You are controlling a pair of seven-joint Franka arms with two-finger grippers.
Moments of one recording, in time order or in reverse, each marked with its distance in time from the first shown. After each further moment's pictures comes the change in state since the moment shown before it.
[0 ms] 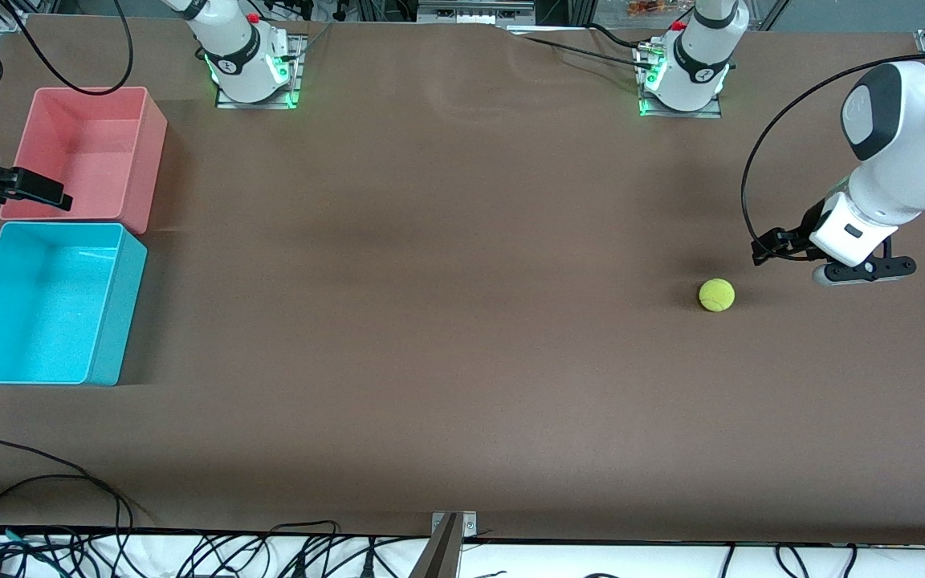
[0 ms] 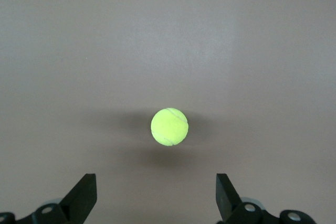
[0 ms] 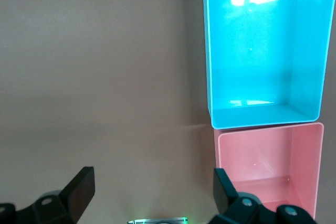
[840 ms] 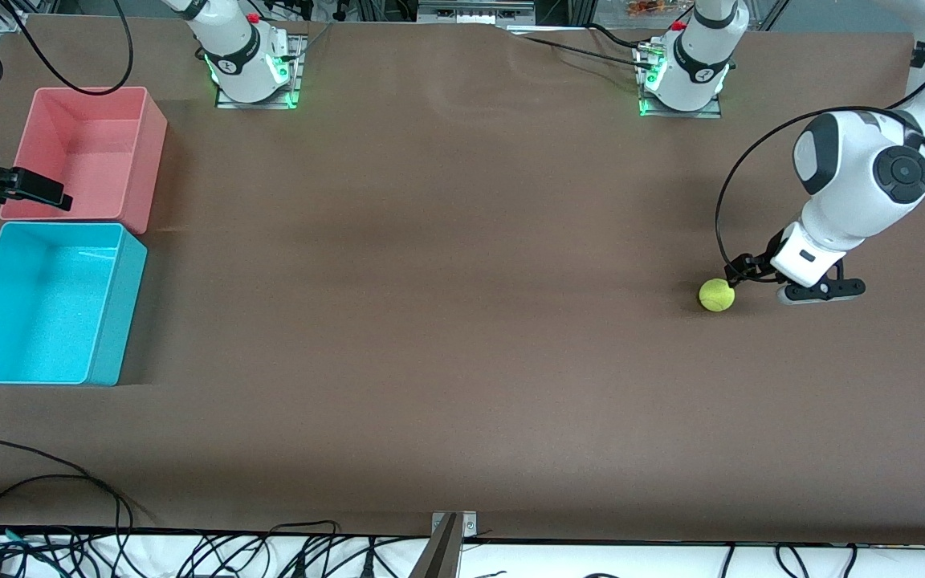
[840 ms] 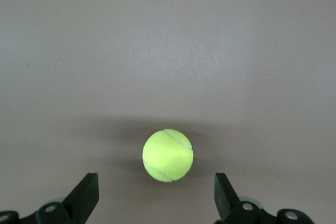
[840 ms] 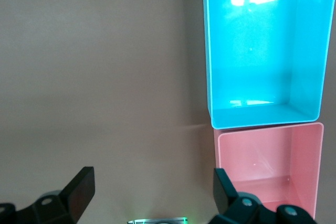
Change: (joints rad) left arm 0.000 0.122 0.000 -0.128 0.000 0.302 0.001; right arm 0.000 0.000 0.000 0.000 0.000 0.000 0.000
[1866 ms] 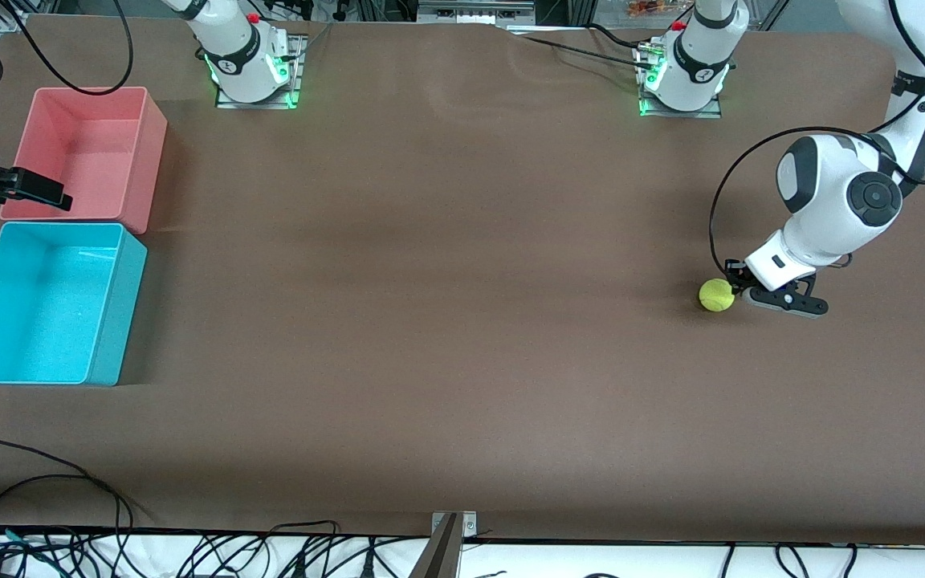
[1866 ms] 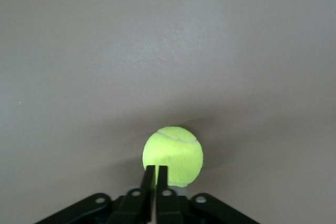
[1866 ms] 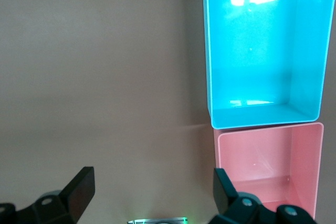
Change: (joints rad) left arm 0.001 0.084 0.001 -0.003 0.005 0.056 0.374; right arm 0.000 0.000 0.000 0.000 0.000 0.000 0.000
